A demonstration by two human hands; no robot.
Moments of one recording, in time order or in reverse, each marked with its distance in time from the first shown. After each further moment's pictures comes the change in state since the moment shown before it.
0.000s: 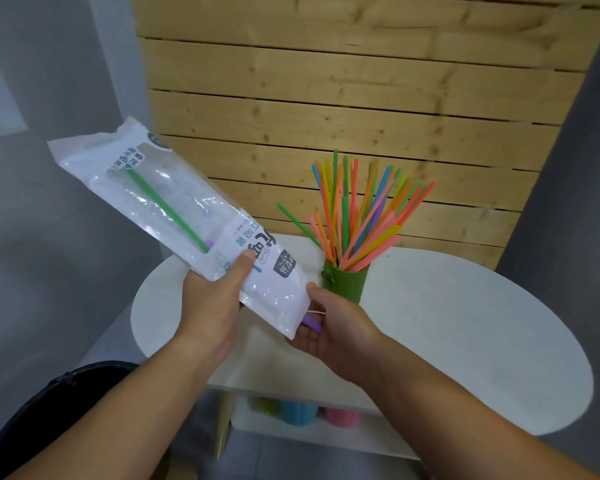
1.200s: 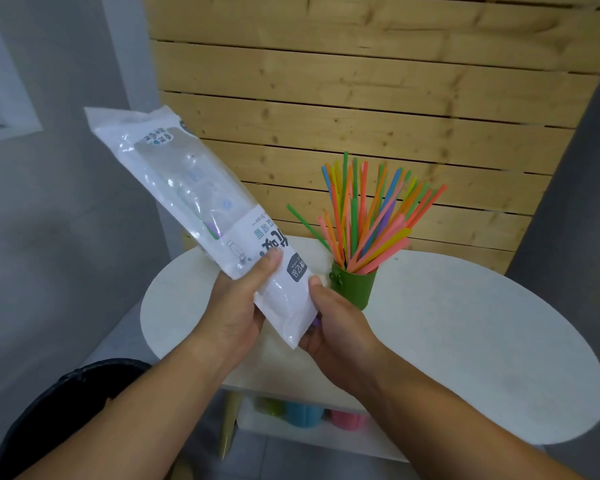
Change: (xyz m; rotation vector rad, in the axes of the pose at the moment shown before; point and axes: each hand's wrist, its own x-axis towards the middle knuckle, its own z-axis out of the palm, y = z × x) left_hand -0.007 0.002 0.008 -0.081 -0.230 -0.124; right_hand -0.001 0.012 0.011 0.207 -0.178 -0.150
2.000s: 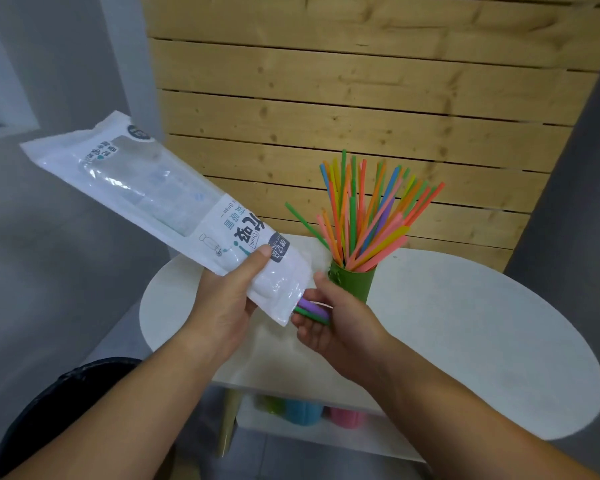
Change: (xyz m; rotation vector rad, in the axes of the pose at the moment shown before) left_hand 0.009 0.002 -0.009 0.025 0.096 0.058; right_hand -0.001 -0.014 -0.005 -0.090 0.134 0.125
